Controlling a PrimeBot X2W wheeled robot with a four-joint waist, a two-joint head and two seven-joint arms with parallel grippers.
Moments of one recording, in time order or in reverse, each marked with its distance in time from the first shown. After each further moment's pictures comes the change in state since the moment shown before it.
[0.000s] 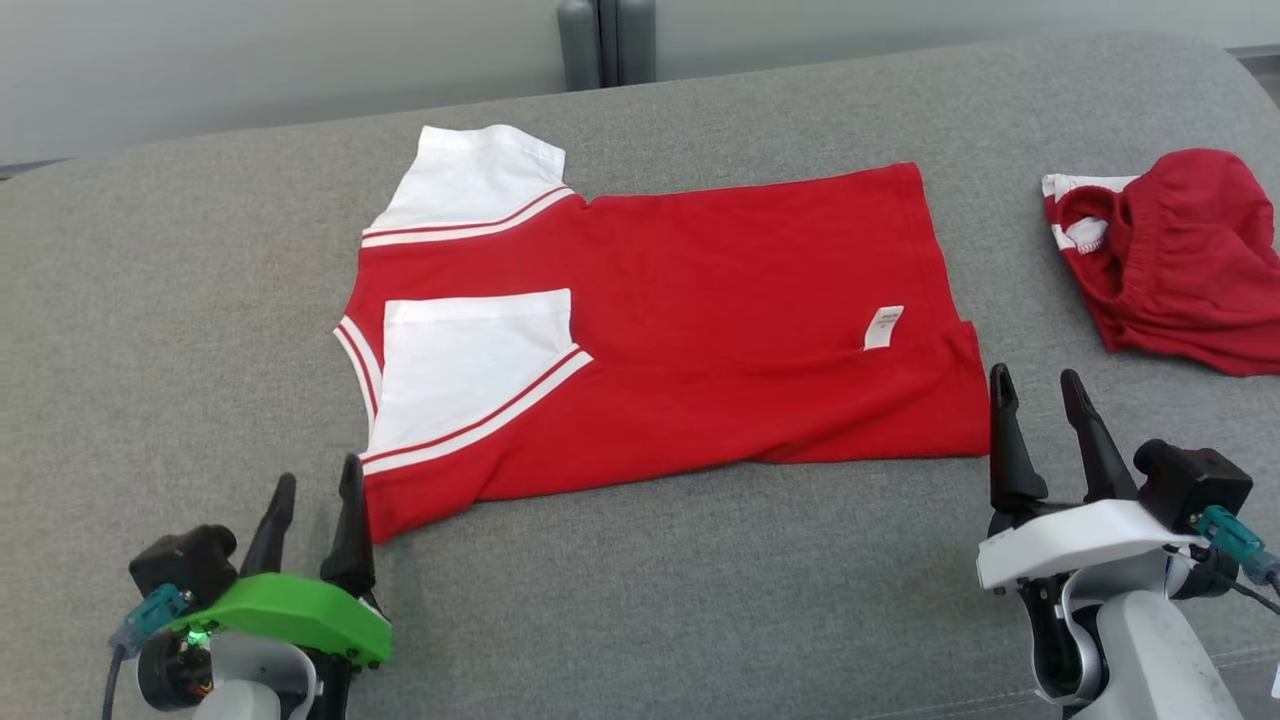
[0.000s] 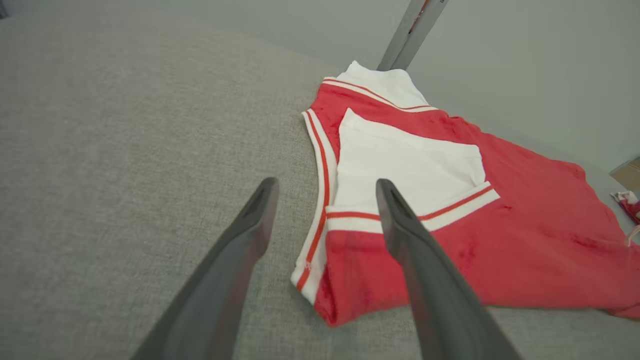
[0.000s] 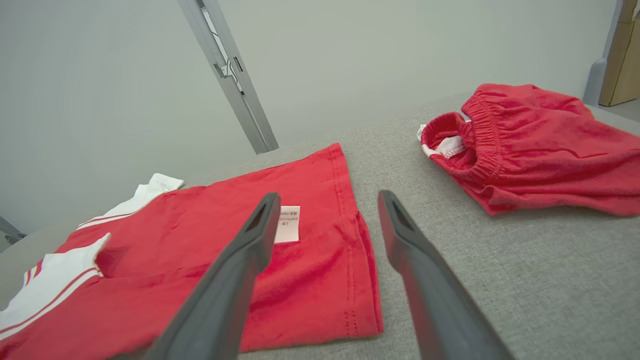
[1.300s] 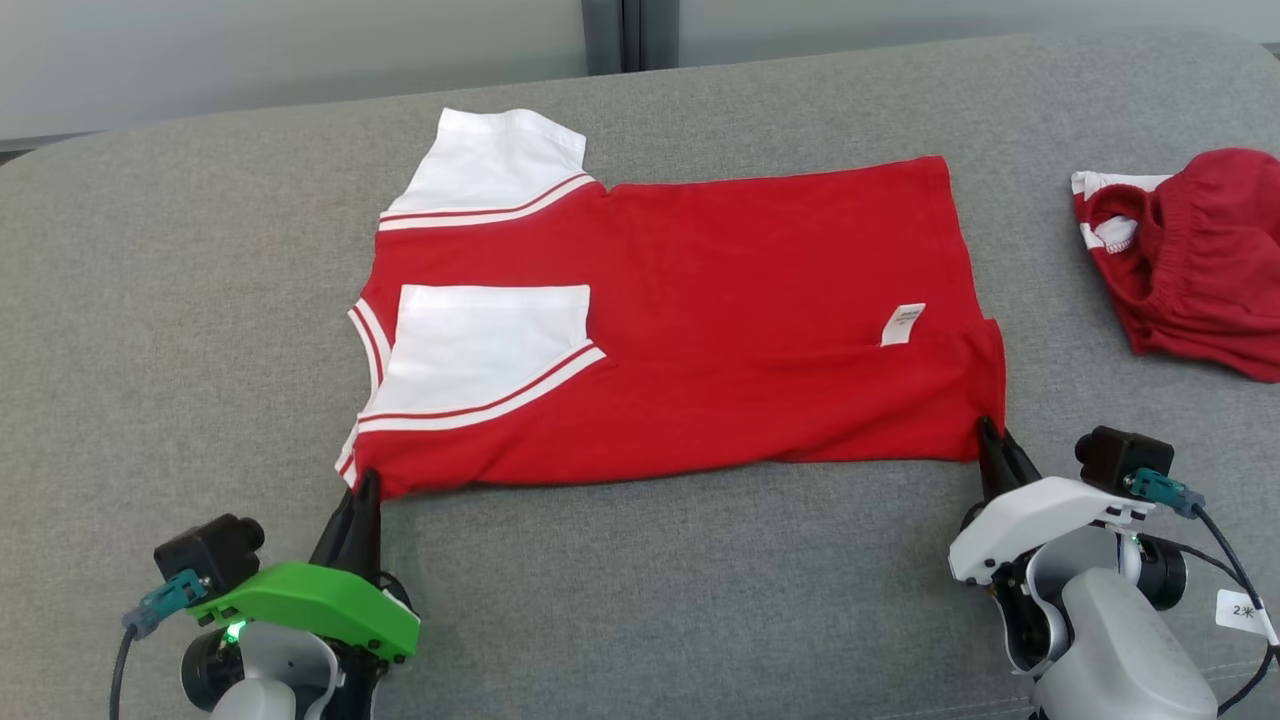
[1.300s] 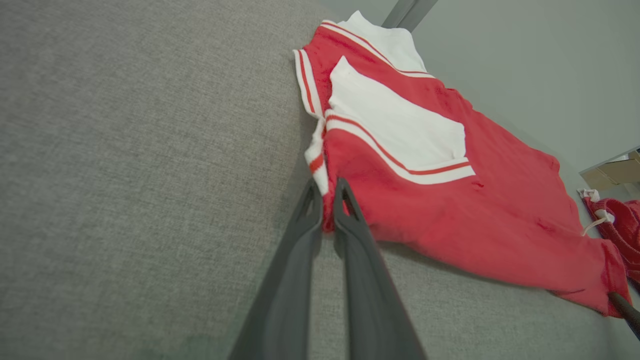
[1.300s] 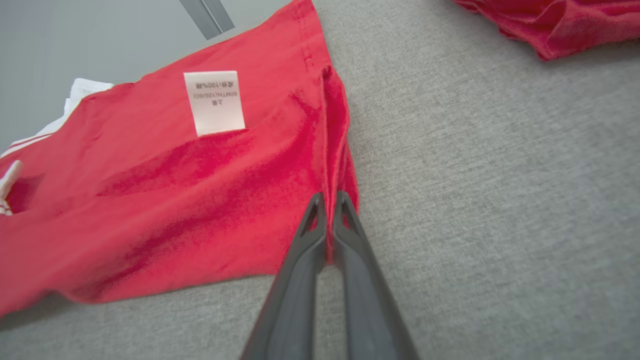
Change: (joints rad) left arm 0.045 -0.026 -0.037 -0.100 -0.139 0.044 0.188; right arm -0.173 0.001 -0.007 0.420 0.029 0.000 0.086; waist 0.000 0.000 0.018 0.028
